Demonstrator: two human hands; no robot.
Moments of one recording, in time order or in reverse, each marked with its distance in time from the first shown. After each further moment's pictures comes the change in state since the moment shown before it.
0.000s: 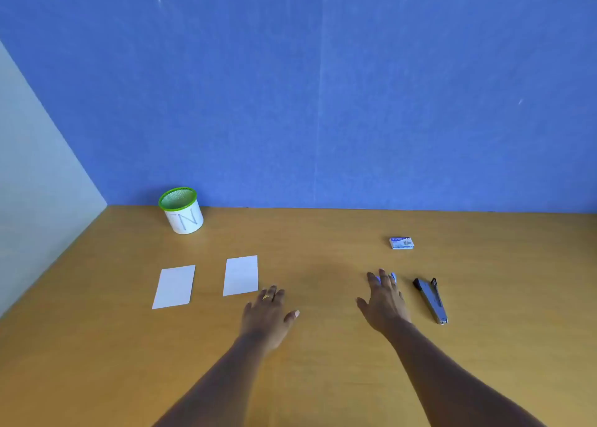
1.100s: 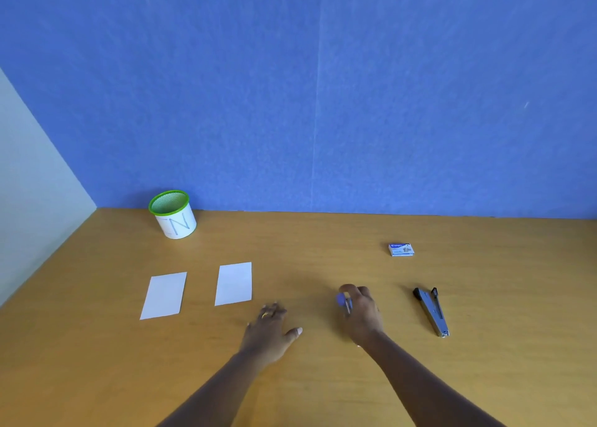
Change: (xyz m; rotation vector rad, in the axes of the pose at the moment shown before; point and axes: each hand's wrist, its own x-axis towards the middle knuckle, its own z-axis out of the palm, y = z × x) left_hand 0.012 0.005 0.014 -0.204 -0.132 -0.028; right_hand 0.006 -0.027 0.017 0.303 -0.028 -0.006
